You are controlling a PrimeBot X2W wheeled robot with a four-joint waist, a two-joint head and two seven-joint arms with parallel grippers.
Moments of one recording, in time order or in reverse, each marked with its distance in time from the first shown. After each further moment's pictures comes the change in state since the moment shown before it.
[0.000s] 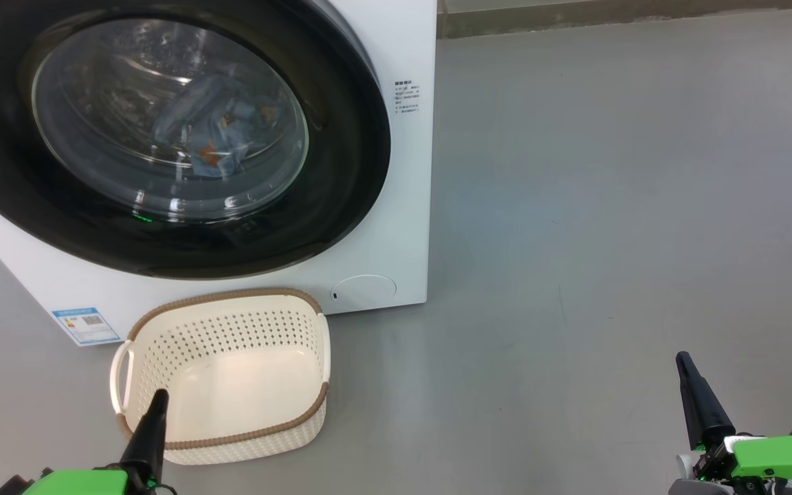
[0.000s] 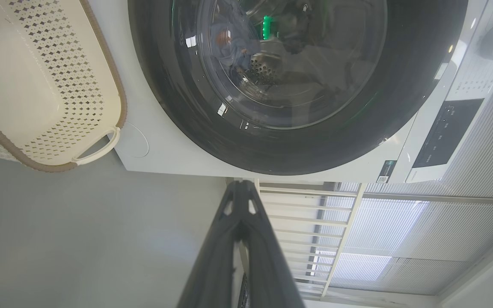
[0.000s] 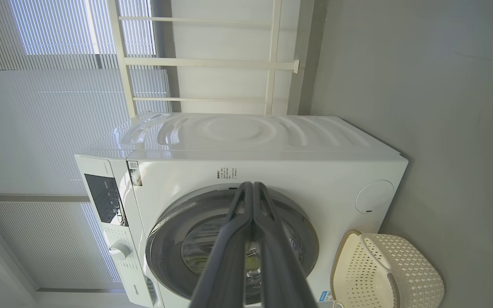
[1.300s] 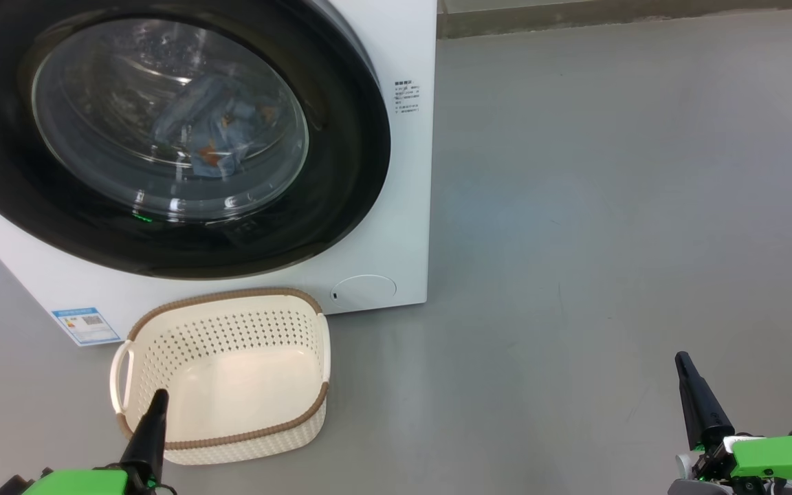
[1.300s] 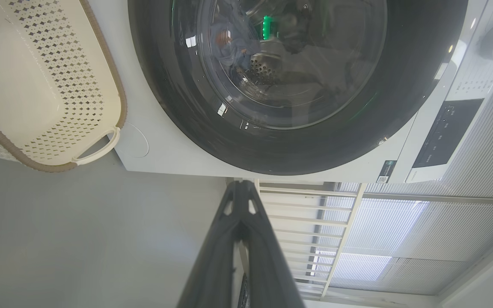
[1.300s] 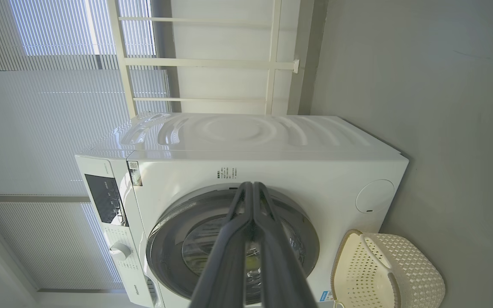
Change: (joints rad) left arm 0.000 0.000 0.000 0.000 0.000 0.000 0.000; right arm 0.000 0.003 -0.001 0.000 0.000 0.000 0.000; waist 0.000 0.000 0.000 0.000
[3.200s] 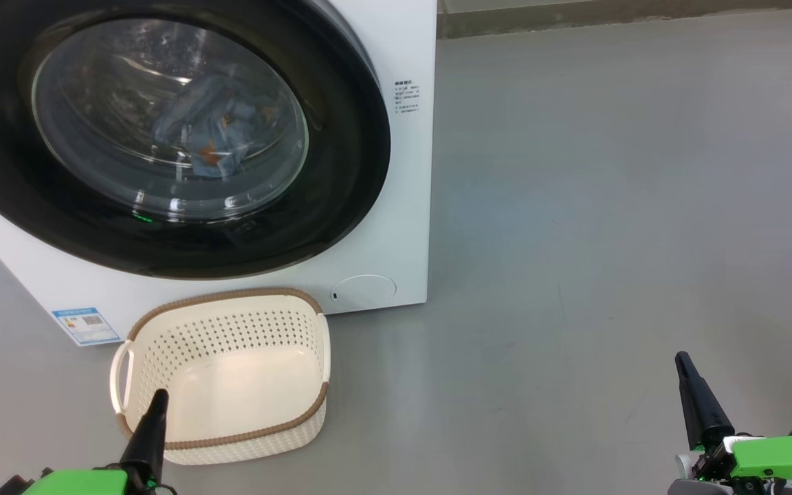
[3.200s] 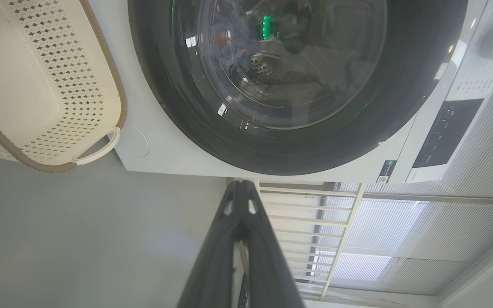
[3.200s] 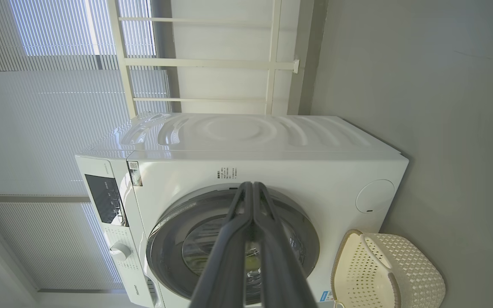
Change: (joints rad) left arm 0.000 0.000 0.000 0.000 0.000 0.000 0.000; right arm 0.000 0.001 -0.001 0.000 0.000 0.000 0.000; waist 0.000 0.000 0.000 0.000
